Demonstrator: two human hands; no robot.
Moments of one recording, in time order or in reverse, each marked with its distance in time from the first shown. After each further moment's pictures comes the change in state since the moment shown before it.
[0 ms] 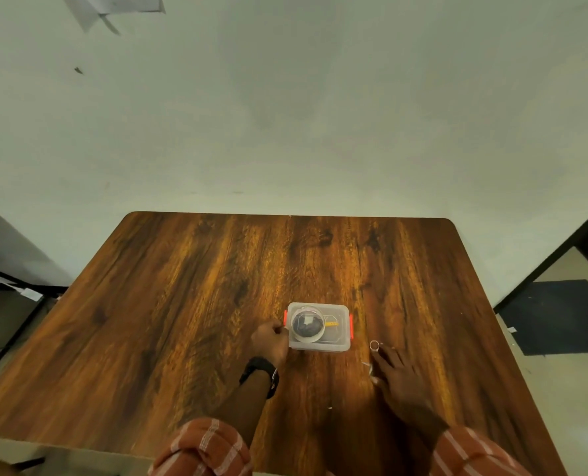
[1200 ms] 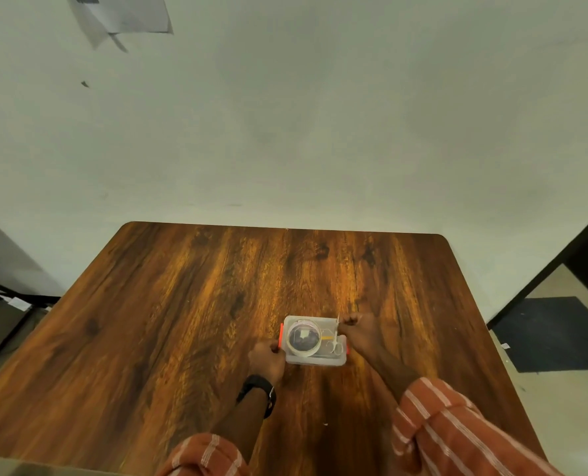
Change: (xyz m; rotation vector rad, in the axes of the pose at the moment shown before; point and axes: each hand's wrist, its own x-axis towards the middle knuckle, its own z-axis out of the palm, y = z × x) left_hand -0.012 0.004 -0.001 0.037 -0.036 0.014; right_hand 0.081 -0.085 -0.079 0.755 0.198 0.157
